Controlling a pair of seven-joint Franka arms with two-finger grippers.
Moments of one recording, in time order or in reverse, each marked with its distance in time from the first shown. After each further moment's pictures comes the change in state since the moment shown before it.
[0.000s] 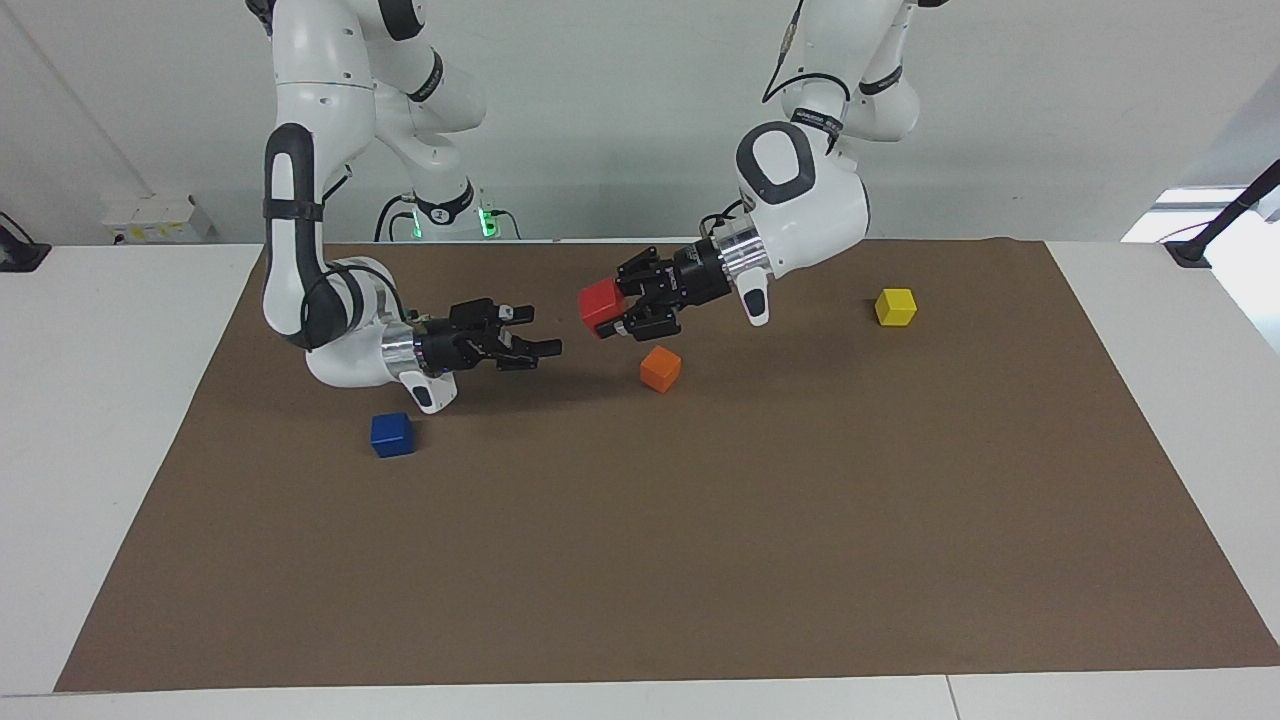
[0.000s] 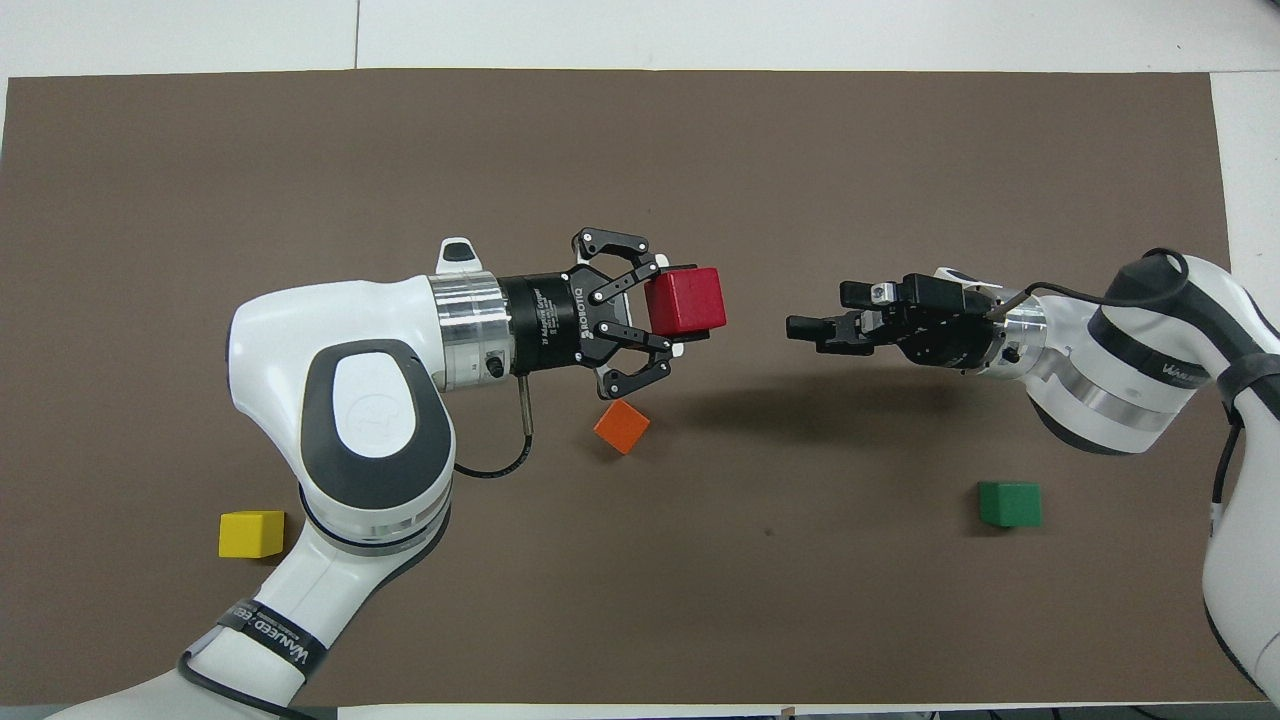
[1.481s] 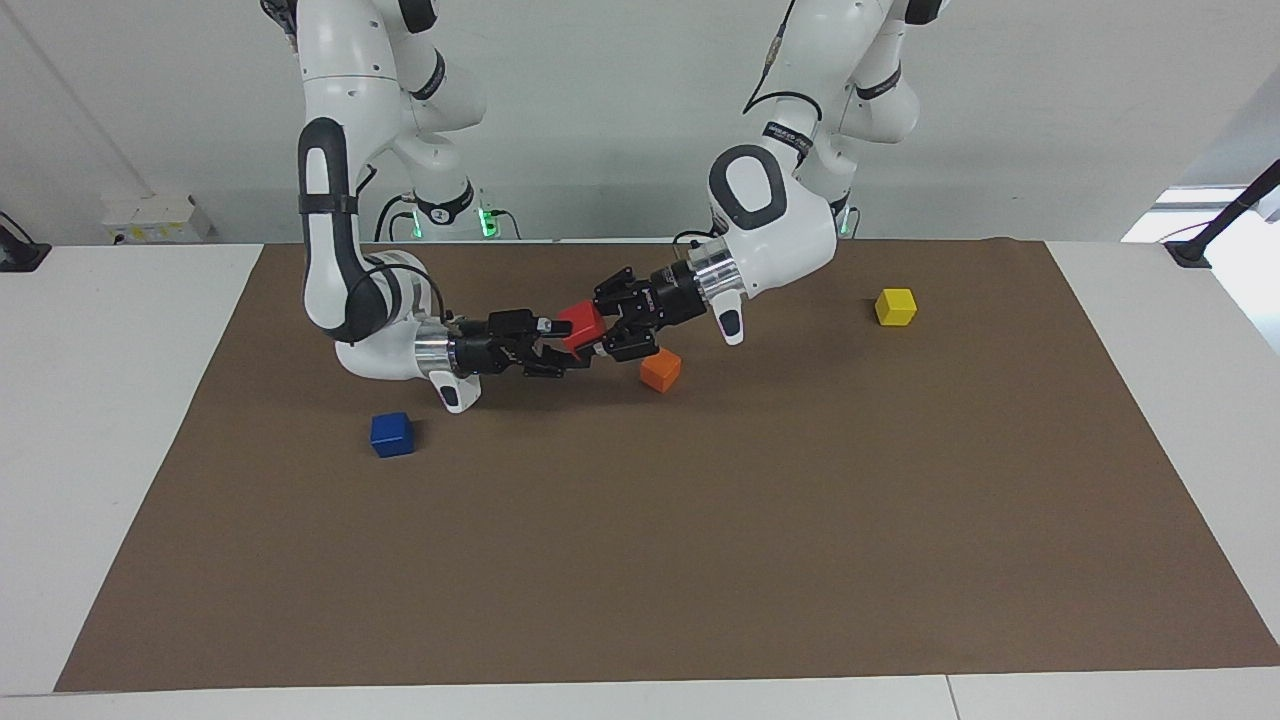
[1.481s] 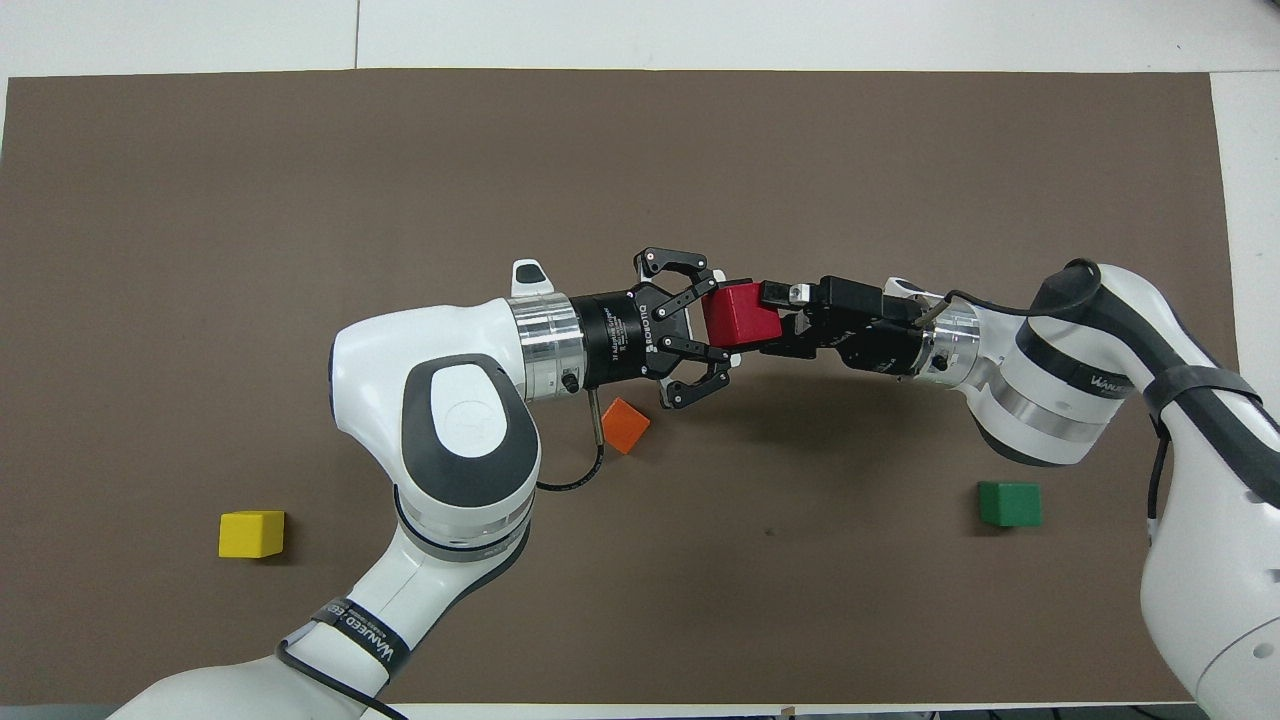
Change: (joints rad) left arm -0.048 0.091 0.005 0.044 -0.136 0.078 0.071; right arm 0.093 -0.017 0.000 -0.012 0.071 0.159 -0.012
